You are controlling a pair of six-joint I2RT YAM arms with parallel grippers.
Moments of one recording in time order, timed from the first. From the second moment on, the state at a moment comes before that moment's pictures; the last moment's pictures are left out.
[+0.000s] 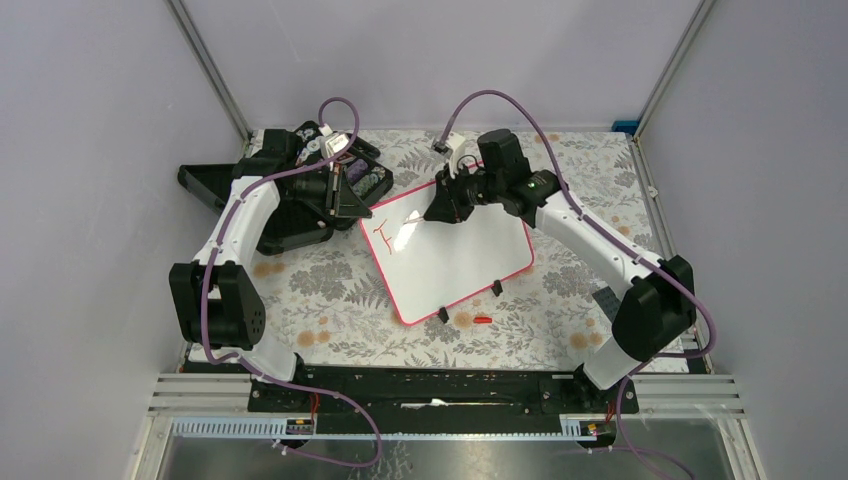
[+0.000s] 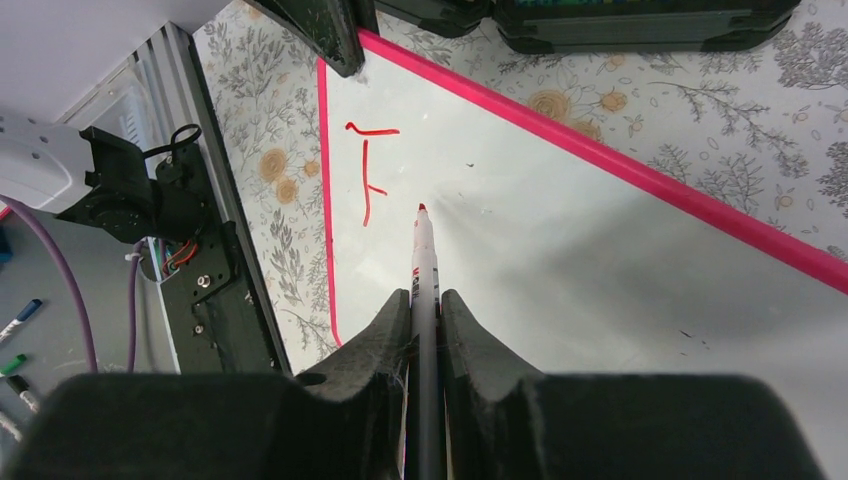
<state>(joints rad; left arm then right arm) -0.03 1.59 1.42 -0.90 1.10 0.26 0.59 1.61 1.44 -0.42 -0.63 0.02</state>
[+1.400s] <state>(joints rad) -0.03 1.59 1.42 -0.90 1.09 0.27 0.66 1.64 1.43 -0.41 -0.56 0.02</state>
